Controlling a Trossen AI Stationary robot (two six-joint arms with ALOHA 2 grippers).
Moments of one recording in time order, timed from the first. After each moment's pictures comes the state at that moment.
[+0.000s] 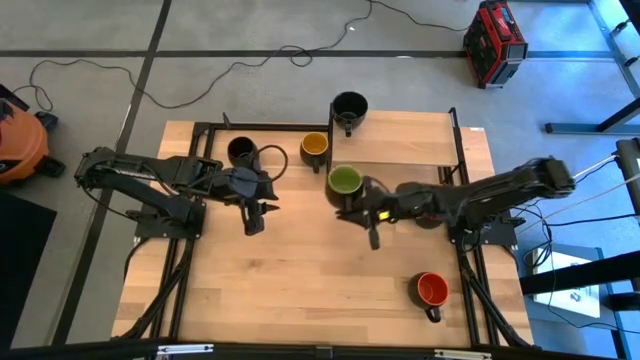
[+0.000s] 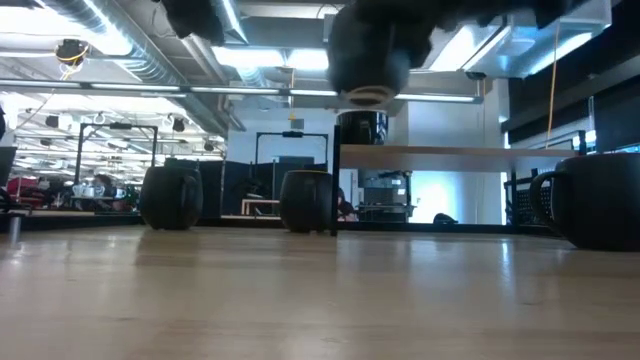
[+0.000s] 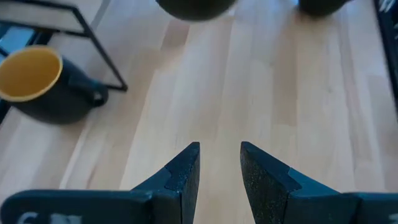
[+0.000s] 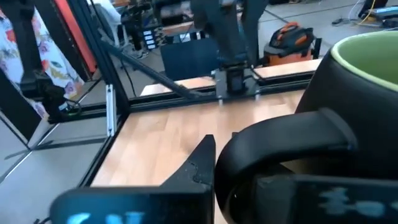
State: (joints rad) left arm -0.12 1.14 1.13 -0.78 -0.19 -0.23; right arm 0.14 1.29 0.76 0.37 0.03 0.20
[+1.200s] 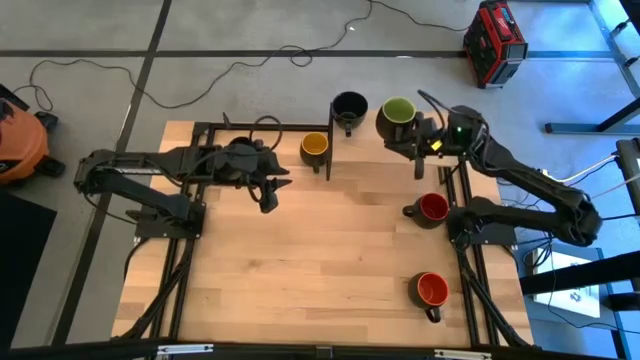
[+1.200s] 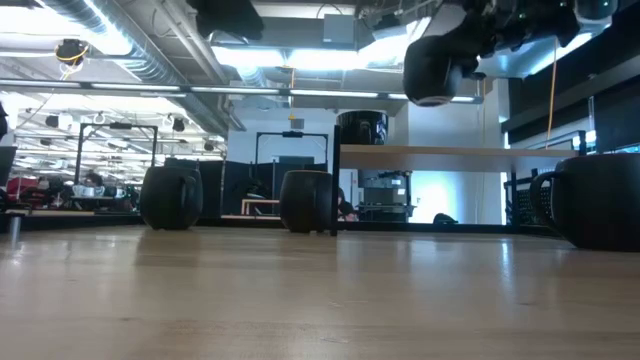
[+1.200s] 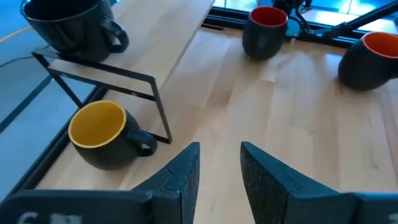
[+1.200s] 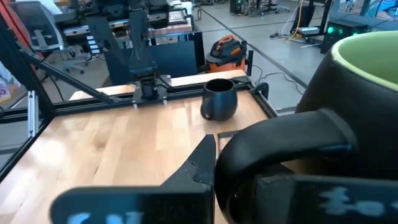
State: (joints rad) left arm 0.04 1.14 1.13 -0.58 -0.24 -0.16; right arm -0.70 0.89 0.76 -0.08 -0.61 -0.06
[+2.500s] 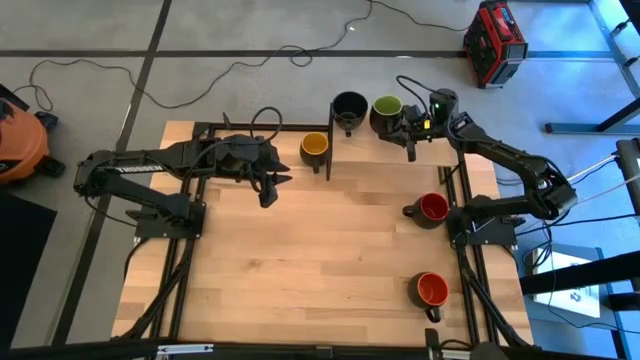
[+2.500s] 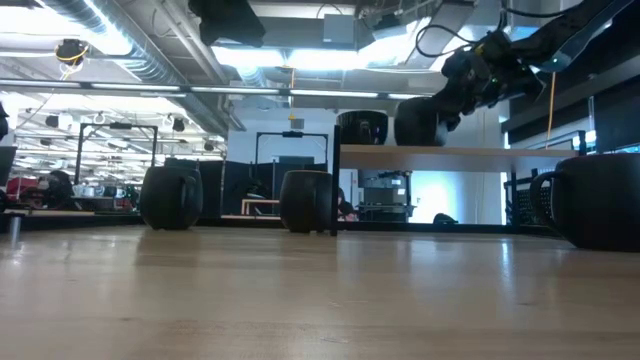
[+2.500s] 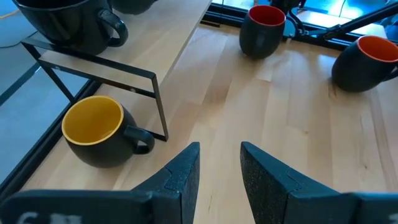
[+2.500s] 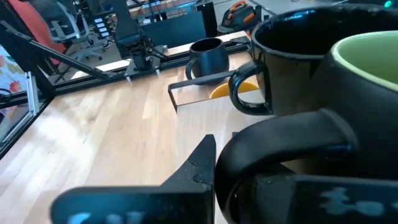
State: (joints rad) left arm 0.12 1.14 1.13 -0.58 -0.13 -0.16; right arm -1.00 1.25 0.76 0.04 -0.96 -0.19
